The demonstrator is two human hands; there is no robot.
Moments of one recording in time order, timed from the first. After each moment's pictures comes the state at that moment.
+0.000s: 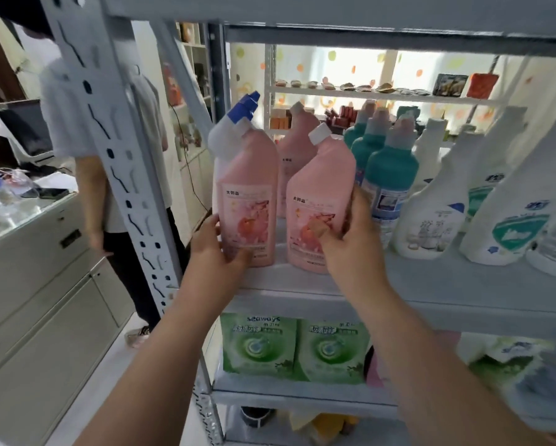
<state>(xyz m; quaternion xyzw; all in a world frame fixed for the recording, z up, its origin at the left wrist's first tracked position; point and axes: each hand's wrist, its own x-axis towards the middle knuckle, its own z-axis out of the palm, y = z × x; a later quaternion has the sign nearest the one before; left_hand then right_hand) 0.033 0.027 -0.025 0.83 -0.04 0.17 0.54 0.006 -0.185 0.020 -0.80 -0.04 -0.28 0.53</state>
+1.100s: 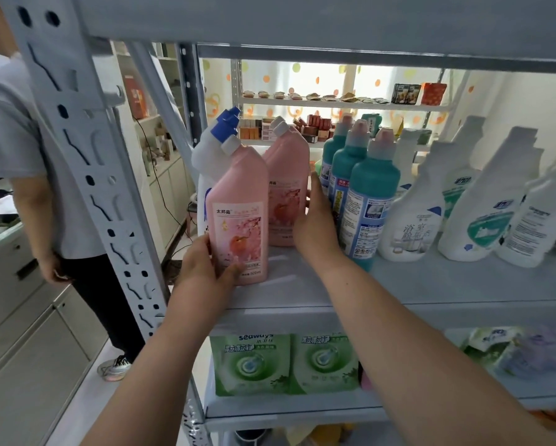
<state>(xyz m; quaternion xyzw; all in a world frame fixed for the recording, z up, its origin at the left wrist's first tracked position) 0.054 0.035 -0.025 0.85 -0.04 0.14 0.50 0.104 -0.170 0.021 -0.85 0.04 -0.25 0.45</state>
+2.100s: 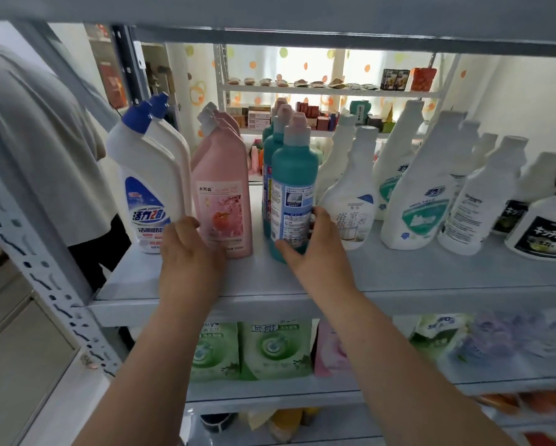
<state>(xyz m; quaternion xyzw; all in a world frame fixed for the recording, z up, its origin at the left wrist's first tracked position) 0.029 -0.079 -0.016 0.89 -0.04 0.30 0.33 0.009 -0.279 -0.013 -0.88 0.03 -0.26 0.39</state>
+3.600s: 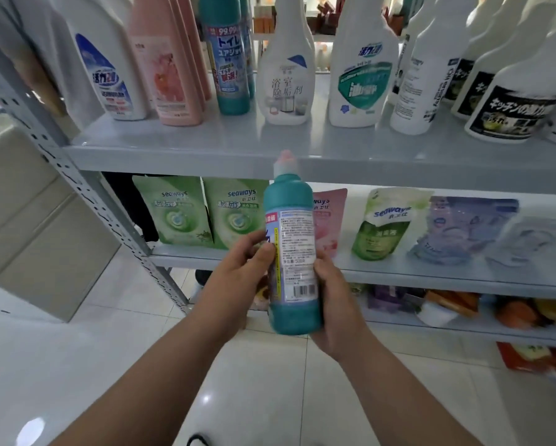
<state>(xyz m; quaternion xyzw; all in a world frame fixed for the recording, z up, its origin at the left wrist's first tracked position) -0.231 -0.243 -0.088 0.66 0.03 -0.09 0.74 -0.248 -0.391 -0.127 -0.46 0.05 0.14 0.88</state>
